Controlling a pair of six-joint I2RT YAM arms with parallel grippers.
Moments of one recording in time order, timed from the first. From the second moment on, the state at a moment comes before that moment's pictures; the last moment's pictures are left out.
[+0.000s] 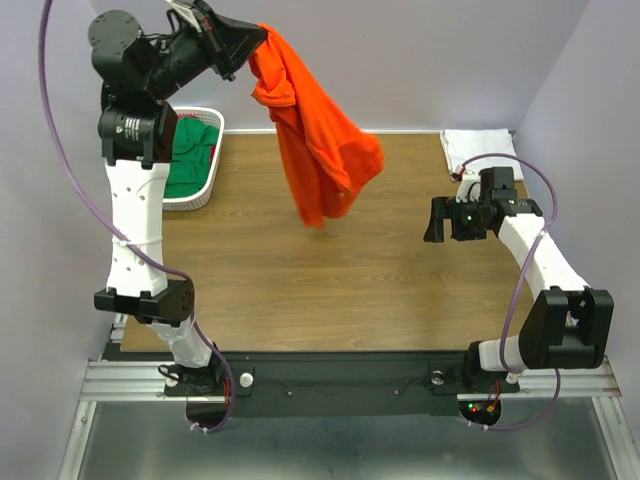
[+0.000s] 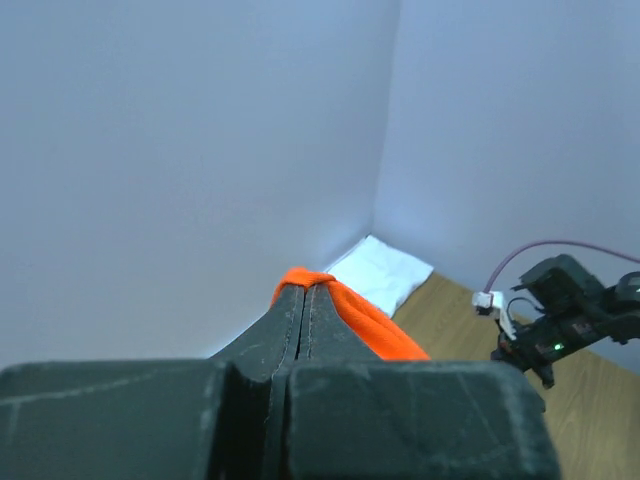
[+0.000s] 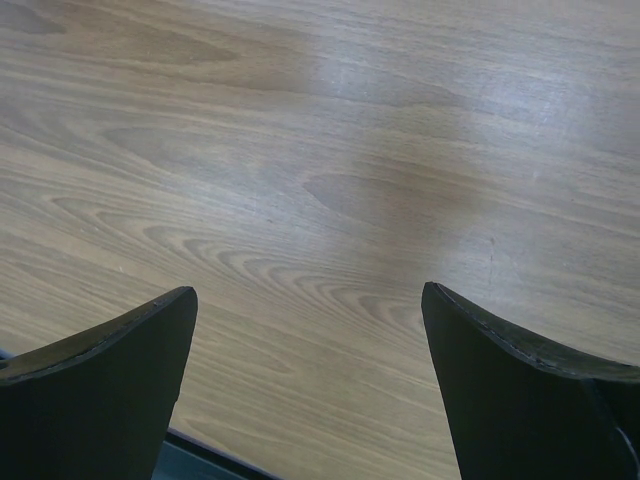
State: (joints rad) left arm -0.15 1.69 2.41 -0.41 0.71 -0.24; right arm -0.02 1.37 1.07 -0.70 -0.39 -0.05
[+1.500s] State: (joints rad) left arm -0.50 1.70 1.14 -0.48 0.41 0.54; right arm 0.19 1.76 1.05 -0.74 -0.62 -0.18
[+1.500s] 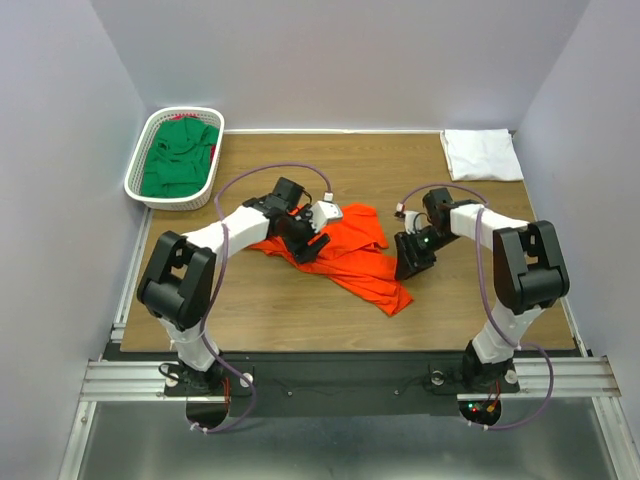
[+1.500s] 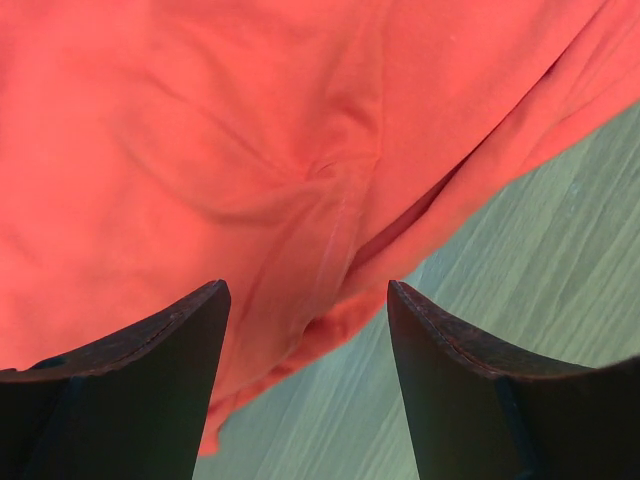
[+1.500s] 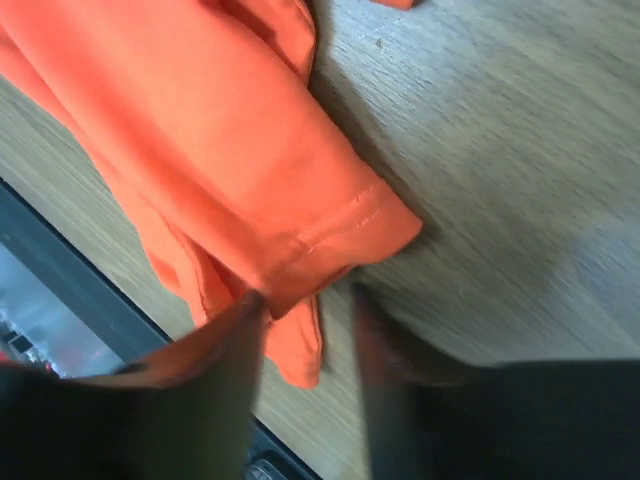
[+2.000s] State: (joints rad) left arm -0.39 1.76 1.27 -0.49 0.45 0.46; right arm 0.07 1.73 1.09 -0.75 -0.41 -0.24
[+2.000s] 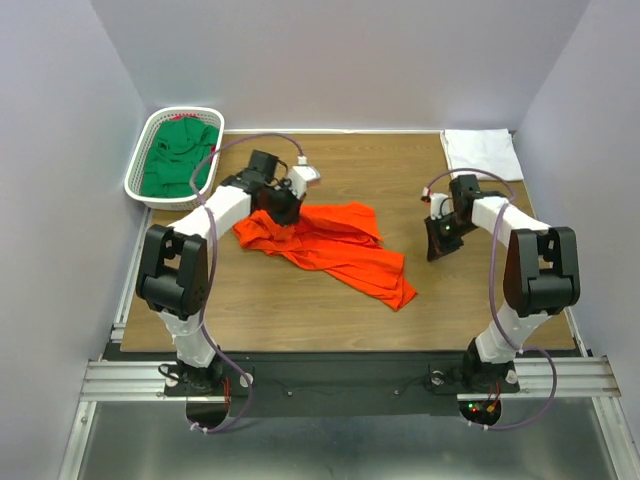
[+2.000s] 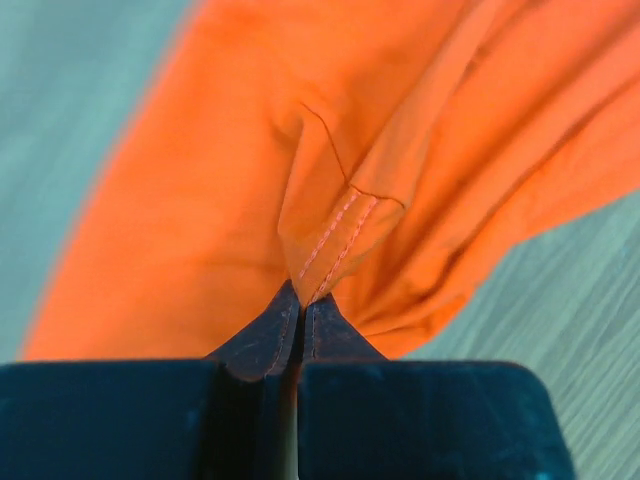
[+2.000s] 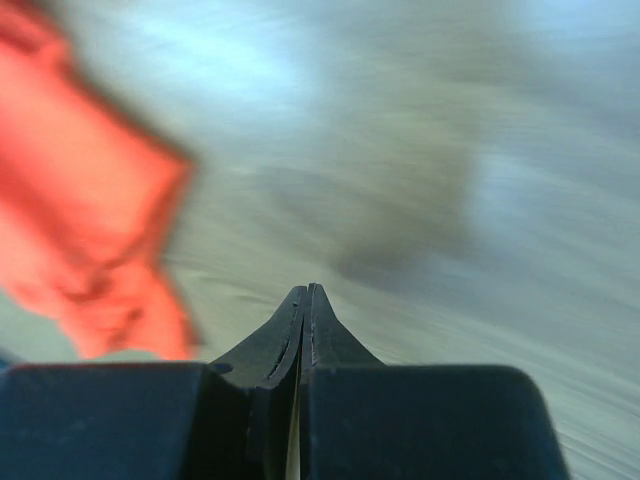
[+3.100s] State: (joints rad) left arm 0.03 2.17 1.81 -0.55 0.48 0.19; right arm 0.27 1.85 1.20 -0.84 -0.45 -0.27
